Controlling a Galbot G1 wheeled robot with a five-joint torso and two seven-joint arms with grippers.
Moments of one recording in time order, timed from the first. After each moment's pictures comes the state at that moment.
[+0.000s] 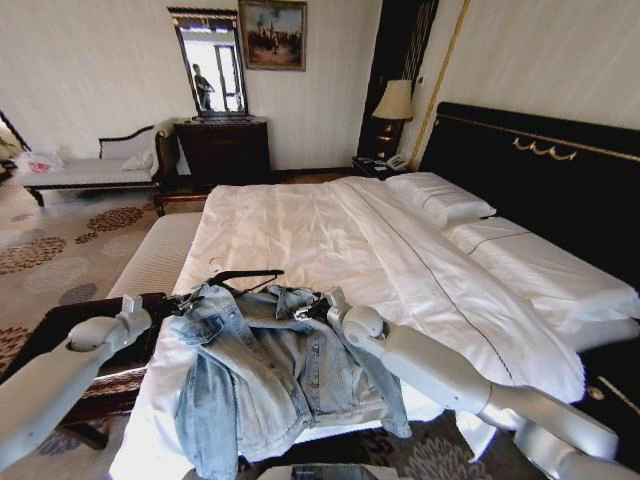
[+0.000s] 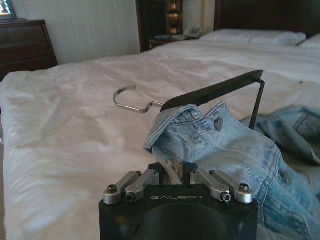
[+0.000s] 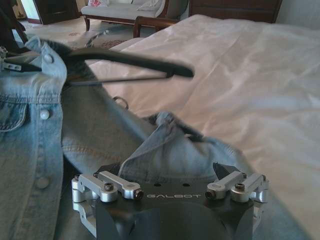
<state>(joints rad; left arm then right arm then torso) 0.98 -0.58 -0.30 -1.38 -0.75 0.12 0.51 -0.50 0.97 -0.51 1.72 0.93 -0.50 0.26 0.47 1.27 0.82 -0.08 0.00</state>
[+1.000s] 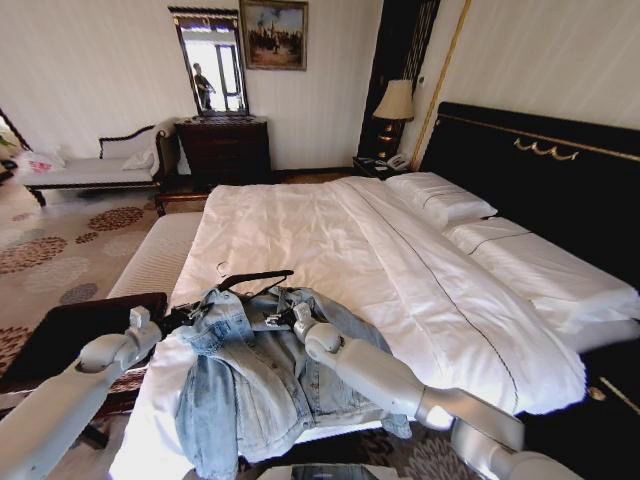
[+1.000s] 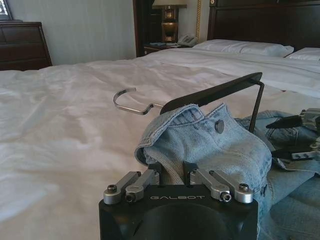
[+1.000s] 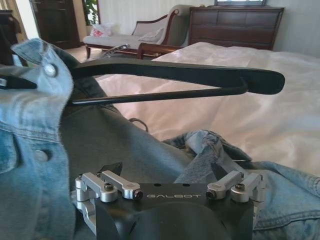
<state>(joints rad) 1.15 -0.63 -0.42 -1.51 -0.74 0.12 0.47 -0.54 1.28 -0.55 1.39 0.67 -0.26 0.26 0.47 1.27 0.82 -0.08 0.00</state>
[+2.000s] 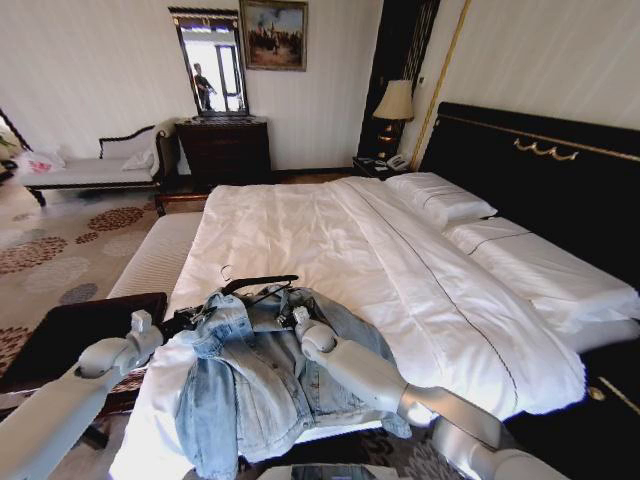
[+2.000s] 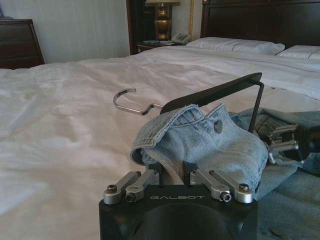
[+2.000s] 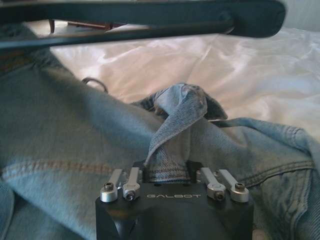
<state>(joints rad) 1.20 -0.62 -0.44 -1.57 -0.74 0.13 0.46 -0.53 1.35 -0.53 1.21 0.68 -0.27 0.31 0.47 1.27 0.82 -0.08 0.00</state>
